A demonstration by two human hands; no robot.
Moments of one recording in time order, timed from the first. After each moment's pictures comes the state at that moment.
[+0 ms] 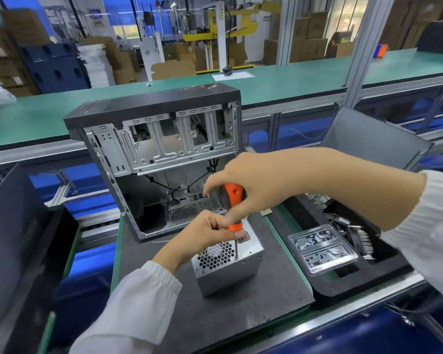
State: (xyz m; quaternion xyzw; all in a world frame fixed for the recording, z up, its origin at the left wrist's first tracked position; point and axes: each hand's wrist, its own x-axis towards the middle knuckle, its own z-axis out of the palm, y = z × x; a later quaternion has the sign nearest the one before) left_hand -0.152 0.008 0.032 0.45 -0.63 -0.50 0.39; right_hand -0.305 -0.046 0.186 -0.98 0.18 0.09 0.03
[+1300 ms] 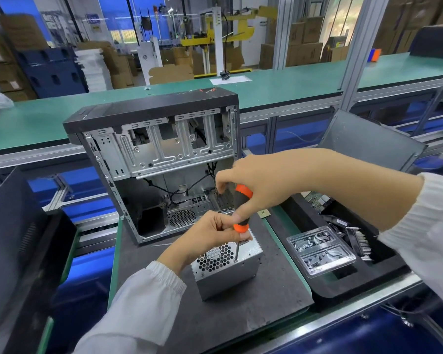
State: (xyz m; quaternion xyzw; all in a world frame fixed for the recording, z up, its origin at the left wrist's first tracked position) left_hand -0.160 0.004 0.035 0.46 -0.63 -0.50 0.39; right_hand -0.309 -0.049 0.189 -0.96 0.25 0.15 0.03
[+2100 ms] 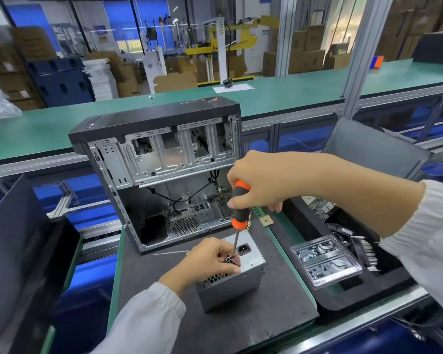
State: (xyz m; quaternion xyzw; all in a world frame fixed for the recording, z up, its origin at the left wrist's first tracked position) left_hand -0.146 -0.001 -0.011 0.58 -0.70 -0.35 0.24; right_hand -0.307 -0.055 0.195 -0.95 0.32 0.08 0.03
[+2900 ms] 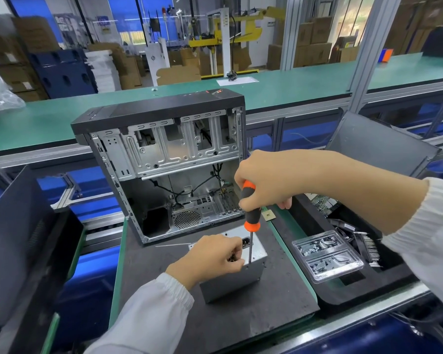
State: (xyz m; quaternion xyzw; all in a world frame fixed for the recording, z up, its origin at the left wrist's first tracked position) left_hand -0.159 0.001 -0.010 0.60 -0.79 -0.11 0.07; right_hand -0.306 -0.056 0.186 -0.94 0.32 0.12 0.03
